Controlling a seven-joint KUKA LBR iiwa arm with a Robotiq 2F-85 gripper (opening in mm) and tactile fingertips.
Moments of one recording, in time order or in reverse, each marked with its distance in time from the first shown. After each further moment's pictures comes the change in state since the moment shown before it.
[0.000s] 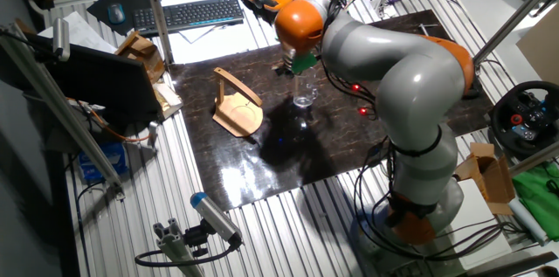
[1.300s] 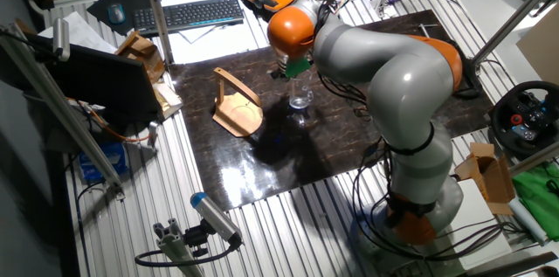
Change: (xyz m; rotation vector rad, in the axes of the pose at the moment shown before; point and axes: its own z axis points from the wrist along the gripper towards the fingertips) arm -0.001 0.012 0.017 0.012 0.000 0.010
